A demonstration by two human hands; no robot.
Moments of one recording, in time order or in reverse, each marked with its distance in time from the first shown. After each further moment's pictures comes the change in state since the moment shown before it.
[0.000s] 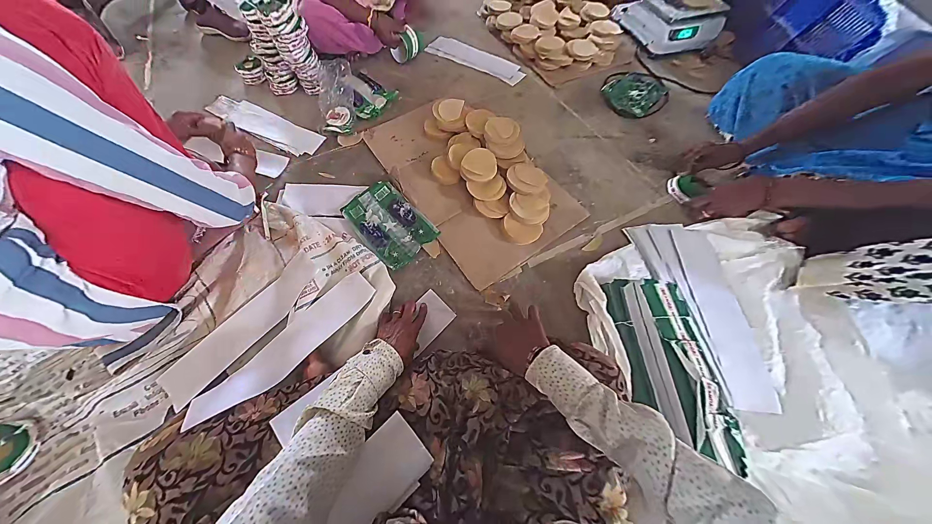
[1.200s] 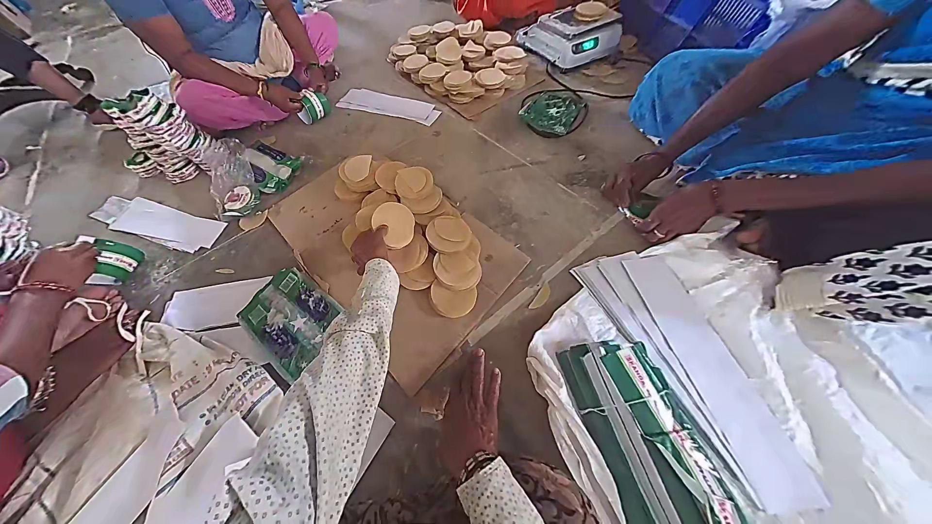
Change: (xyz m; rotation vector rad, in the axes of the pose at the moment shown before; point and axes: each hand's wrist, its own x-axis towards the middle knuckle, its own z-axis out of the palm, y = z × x) left_hand 0.221 0.151 -0.243 -1.284 0.698 -0.525; right_hand 0.069 0.039 0.015 0.432 0.294 0.247
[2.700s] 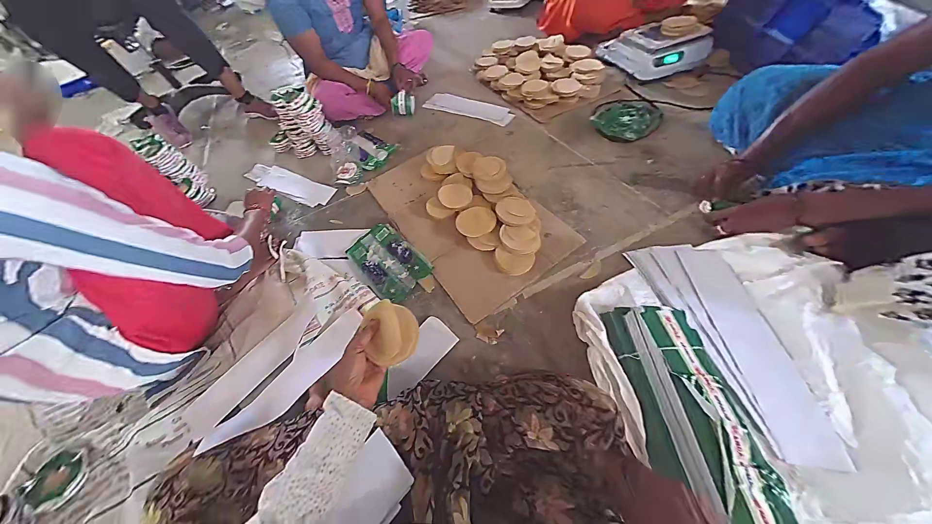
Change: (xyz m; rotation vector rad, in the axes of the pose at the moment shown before) left_hand -0.156 -0.197 -0.259 -0.824 -0.182 -0.092; right_hand -0.209 0.120 -0.025 0.175 -0.110 0.125
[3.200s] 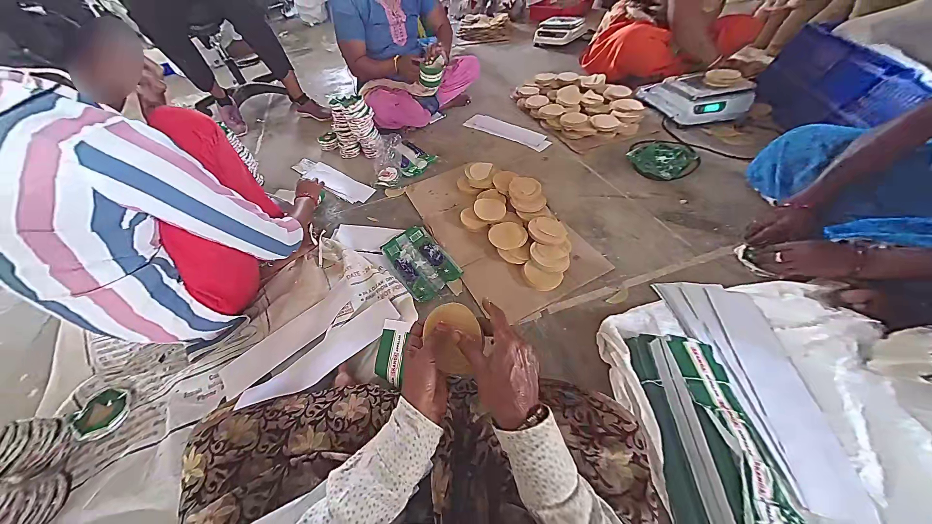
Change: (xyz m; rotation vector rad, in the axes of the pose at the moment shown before) left_hand -0.061 -0.014 0.025 -0.062 -0.049 0.157; right_hand 0.008 -0.210 -0.007 0.495 0.527 -0.649
